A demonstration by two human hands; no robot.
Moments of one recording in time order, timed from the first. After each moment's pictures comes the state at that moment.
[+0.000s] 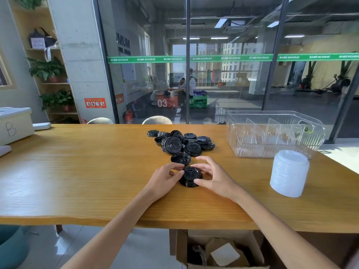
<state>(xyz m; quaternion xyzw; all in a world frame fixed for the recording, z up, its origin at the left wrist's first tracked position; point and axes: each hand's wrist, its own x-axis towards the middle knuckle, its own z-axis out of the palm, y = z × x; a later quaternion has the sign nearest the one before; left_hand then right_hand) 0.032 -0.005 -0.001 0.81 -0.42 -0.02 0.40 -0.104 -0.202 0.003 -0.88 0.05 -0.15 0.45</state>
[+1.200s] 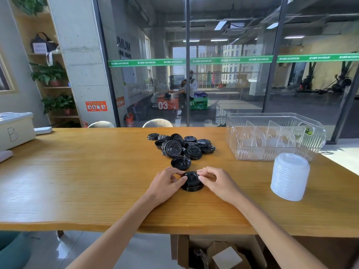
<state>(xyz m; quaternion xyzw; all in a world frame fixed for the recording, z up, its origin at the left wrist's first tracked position) 0.024 -0.007 0.003 0.82 -0.41 -0.02 0.39 -0.099 -0.213 -0.009 -0.89 0.08 -0.20 0.41</state>
